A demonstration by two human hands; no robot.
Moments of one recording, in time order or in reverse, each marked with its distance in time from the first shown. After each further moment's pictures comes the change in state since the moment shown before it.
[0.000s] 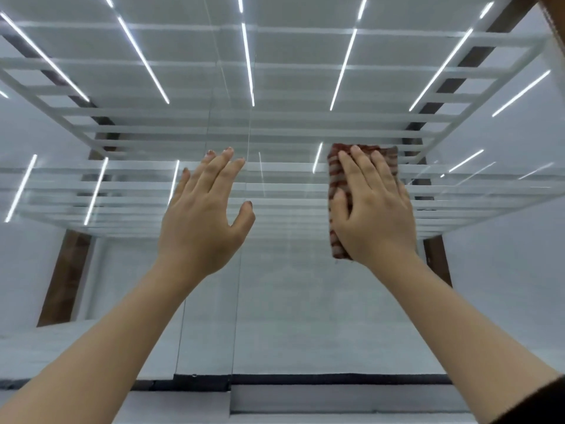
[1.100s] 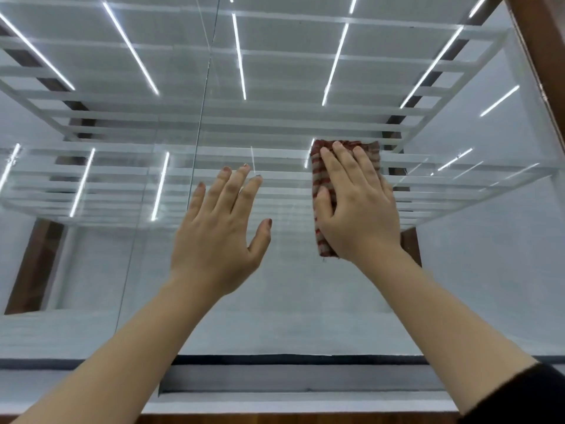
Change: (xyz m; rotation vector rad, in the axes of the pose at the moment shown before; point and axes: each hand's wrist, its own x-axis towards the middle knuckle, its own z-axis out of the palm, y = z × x) left_hand -0.026 0.076 0.033 0.162 -0.117 0.052; right_hand -0.013 0.048 -0.011 0.005 0.002 -0.072
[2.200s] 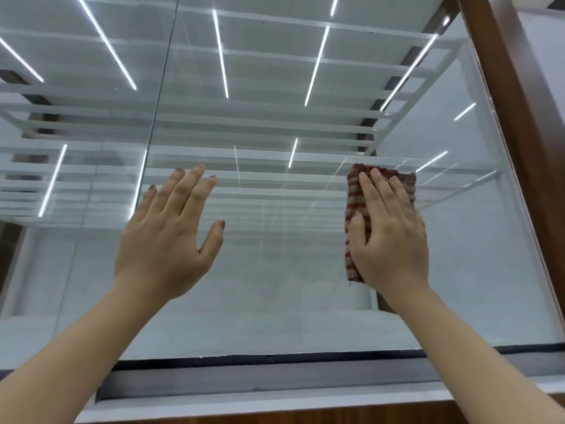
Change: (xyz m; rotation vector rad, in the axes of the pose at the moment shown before) left_hand -0.001 0.002 0.001 0.007 0.008 -0.023; right_hand -0.043 0.078 -0.024 -0.019 0.086 0.137
